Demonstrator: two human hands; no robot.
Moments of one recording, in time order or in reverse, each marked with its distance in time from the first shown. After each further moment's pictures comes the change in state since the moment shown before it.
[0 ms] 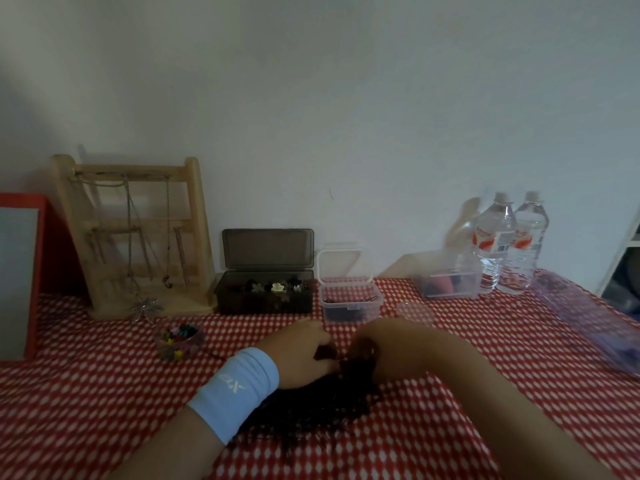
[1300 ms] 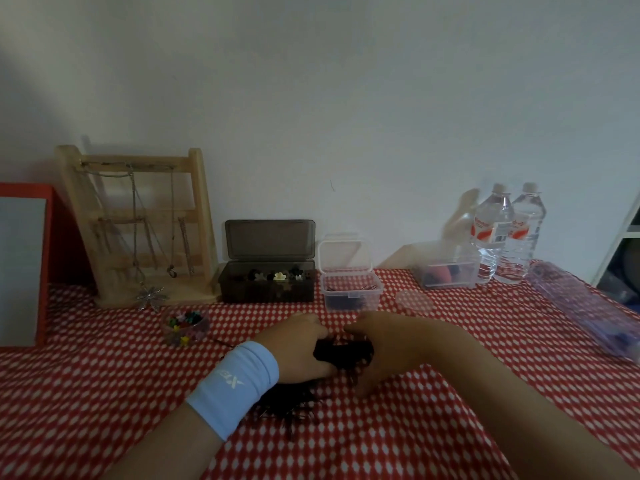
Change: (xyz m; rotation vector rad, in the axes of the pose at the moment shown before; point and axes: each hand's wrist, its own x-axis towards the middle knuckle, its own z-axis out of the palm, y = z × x) left_hand -0.019 0.011 -0.001 0.075 -0.020 -0.059; right_hand 0.005 0.002 0.013 0.049 -0.046 -0.062
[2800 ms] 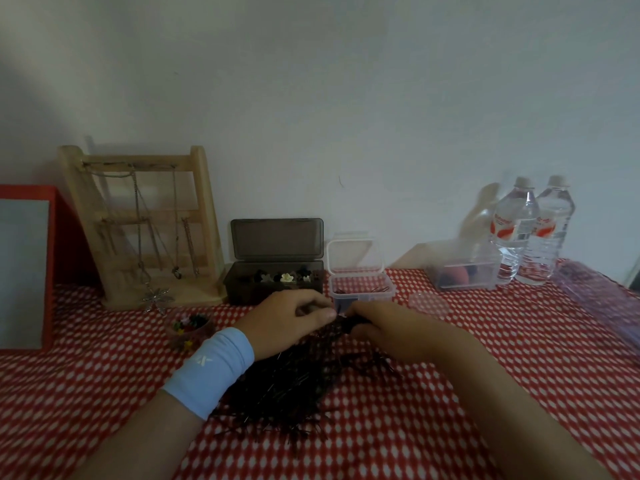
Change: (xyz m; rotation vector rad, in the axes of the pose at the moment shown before) left_hand 0.005 -0.027 -0.027 -0.489 0.212 -0.060; right_hand 0.015 0.000 -0.004 0.141 0.263 -0.094
